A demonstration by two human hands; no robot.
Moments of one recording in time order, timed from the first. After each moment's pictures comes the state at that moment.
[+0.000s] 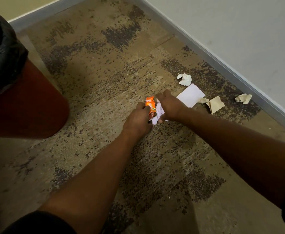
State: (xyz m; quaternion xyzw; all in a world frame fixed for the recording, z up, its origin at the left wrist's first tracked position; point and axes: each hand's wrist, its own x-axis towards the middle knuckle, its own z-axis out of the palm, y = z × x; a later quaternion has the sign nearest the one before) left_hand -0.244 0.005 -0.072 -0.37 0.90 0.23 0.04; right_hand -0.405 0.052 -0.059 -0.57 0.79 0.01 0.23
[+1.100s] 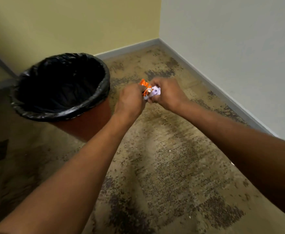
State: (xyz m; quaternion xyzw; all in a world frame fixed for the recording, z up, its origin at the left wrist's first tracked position) left_hand -0.139 -0.065 0.131 -0.44 0.86 0.13 -0.23; right_hand -0.282 -0.017 0.141 -0.62 0.69 -0.34 0.17
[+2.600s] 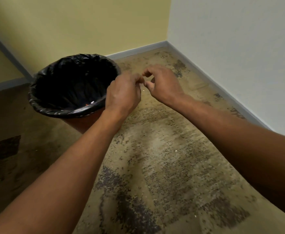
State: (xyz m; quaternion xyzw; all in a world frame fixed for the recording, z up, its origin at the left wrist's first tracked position) left_hand -0.097 -0.054 0.177 -0.46 0.84 0.05 -0.28; right_hand -0.247 -0.040 0.164 -0.67 0.66 -0.34 0.02
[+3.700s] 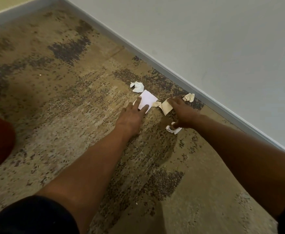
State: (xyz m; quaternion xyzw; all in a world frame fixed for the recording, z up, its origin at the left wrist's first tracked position) left_hand -0.353 0.051 -0.048 -0.20 0.97 0.09 0.15; right_hand -0.533 0.202 -0.044 -0.44 0.86 0.04 0.25
